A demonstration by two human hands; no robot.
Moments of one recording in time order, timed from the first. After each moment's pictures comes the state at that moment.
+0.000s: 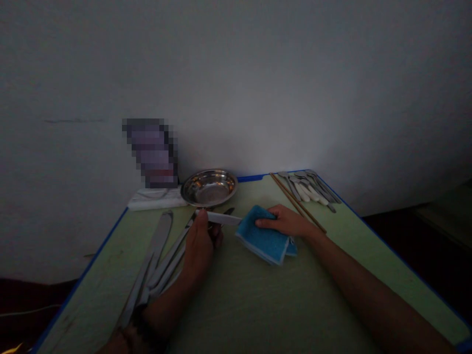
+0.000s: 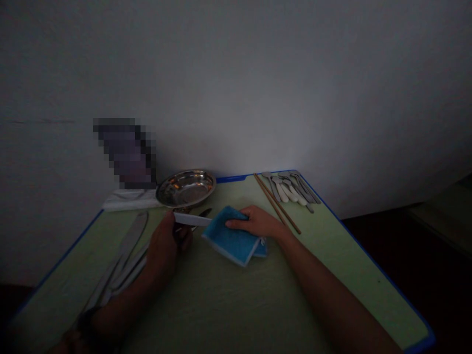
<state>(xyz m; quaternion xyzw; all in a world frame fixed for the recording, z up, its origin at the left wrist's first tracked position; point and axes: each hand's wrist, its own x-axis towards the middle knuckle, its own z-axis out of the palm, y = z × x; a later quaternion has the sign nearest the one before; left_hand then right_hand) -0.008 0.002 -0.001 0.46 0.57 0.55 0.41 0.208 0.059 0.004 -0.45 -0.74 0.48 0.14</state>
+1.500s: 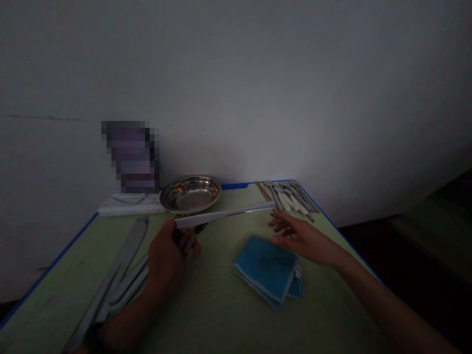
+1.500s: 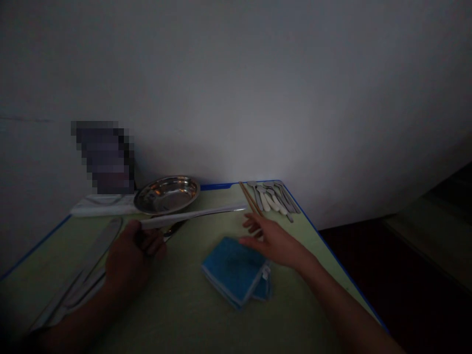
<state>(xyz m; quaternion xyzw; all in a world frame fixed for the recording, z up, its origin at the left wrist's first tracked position) 0.001 0.001 0.018 0.28 0.47 0.66 0.51 0.269 0.009 0.039 -0.51 -0.77 0.32 0.21</state>
